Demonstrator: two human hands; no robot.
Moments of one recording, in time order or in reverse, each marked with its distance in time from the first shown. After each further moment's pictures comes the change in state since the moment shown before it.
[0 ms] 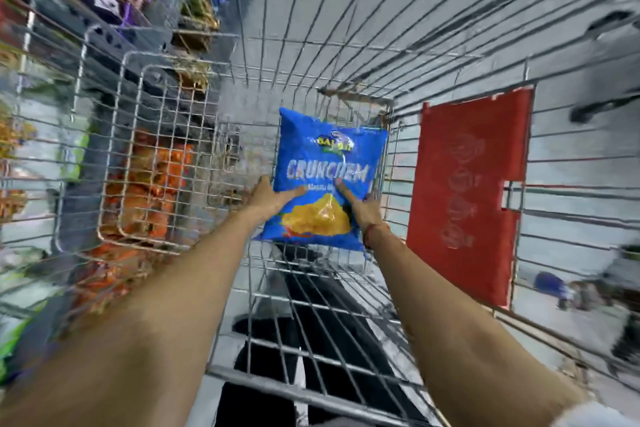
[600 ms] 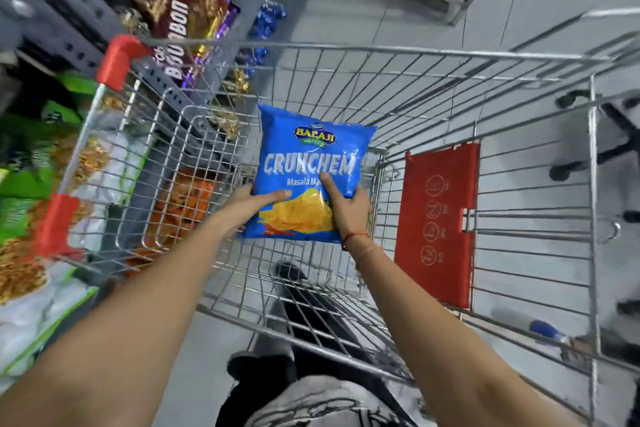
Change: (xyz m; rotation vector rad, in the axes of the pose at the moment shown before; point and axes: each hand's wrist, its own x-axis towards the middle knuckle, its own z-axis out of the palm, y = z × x) left_hand -0.112 0.054 -0.063 -0.226 0.002 0.108; right_hand -0.098 -0.089 0.032 0.118 0.005 -0.419
